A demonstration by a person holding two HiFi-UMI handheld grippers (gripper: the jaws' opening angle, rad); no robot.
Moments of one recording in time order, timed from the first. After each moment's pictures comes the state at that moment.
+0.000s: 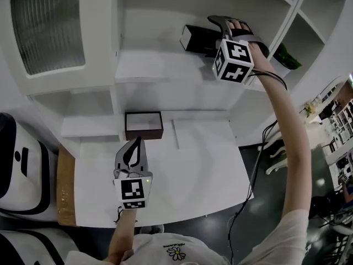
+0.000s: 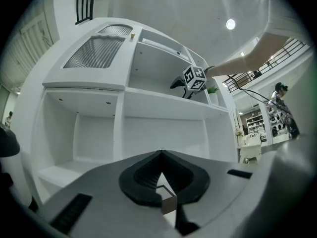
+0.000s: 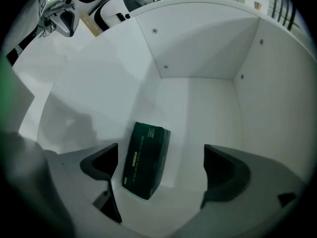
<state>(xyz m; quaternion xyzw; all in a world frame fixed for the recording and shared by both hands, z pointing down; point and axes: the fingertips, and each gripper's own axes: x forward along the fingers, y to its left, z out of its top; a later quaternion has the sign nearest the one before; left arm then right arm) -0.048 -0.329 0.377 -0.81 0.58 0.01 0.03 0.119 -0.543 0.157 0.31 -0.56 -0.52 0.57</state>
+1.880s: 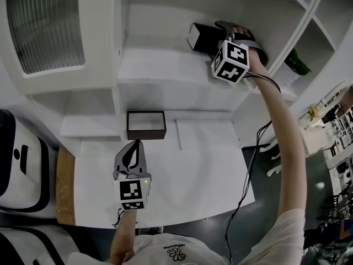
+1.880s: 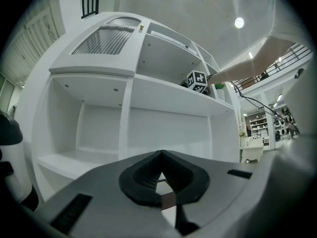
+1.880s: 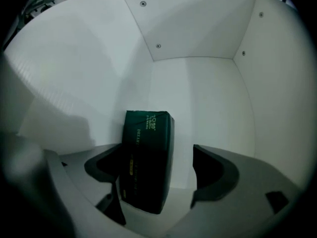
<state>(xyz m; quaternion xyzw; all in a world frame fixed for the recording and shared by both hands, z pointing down) -0.061 -0.344 0.401 -0.80 0.60 0.00 -0.01 0.130 -0.596 0.178 0.37 -0.57 -0.48 0.56</state>
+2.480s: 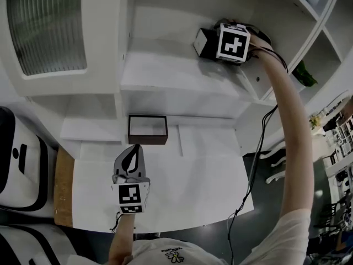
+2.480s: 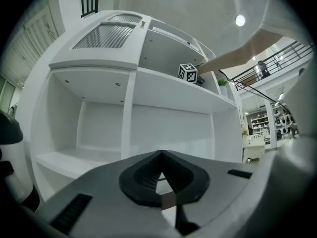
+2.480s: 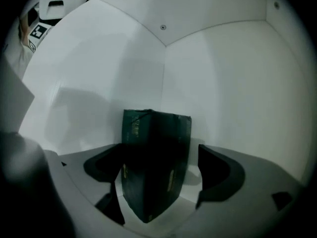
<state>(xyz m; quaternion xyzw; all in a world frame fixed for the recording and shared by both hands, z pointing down) -0.067 -0.357 0.412 -0.80 0.60 0.00 -0.01 0.121 -0.619 0.192 0.24 -0.61 -0.34 0.68</state>
